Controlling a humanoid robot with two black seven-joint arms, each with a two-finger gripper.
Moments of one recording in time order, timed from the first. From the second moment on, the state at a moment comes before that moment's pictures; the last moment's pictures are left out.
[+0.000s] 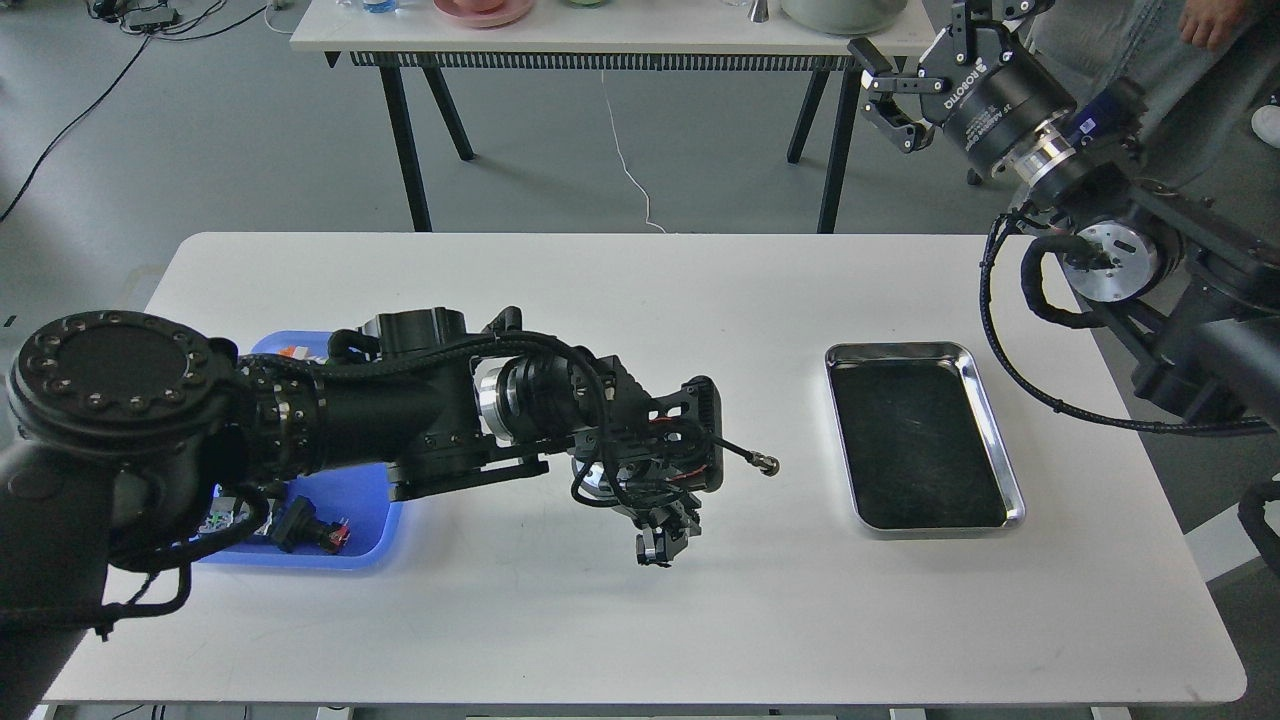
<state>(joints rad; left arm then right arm) -1.25 -0.04 0.21 -0.96 2.18 -0.43 -0.49 1.07 -0.39 0.43 0.69 -0.08 0.49 0.45</state>
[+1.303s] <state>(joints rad) -1.13 -0.04 0.21 -0.87 2.18 -0.02 -0.37 1.03 -0.40 0.43 0.67 -0.08 0.49 0.45</state>
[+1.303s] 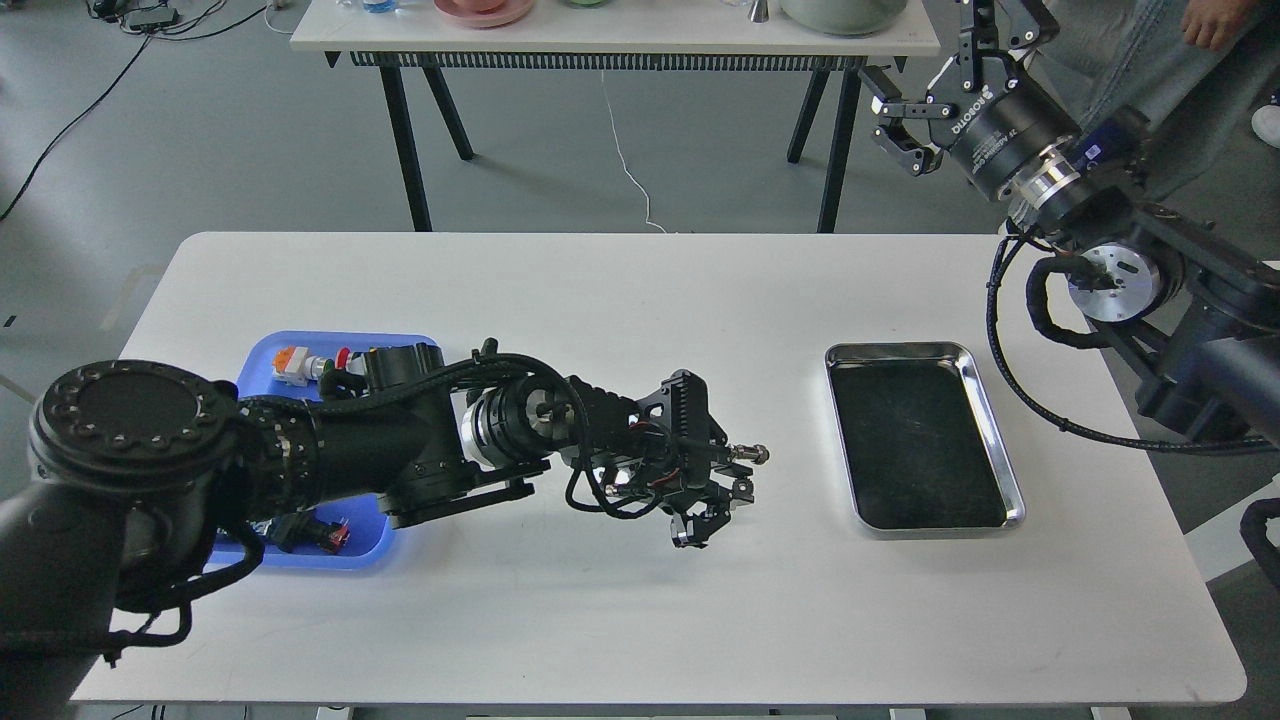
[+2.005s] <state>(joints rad) -1.07 -0.04 0.21 -0.81 2.18 -0.02 -0.38 1.02 -0.41 0.43 0.67 -0.08 0.49 0.45</state>
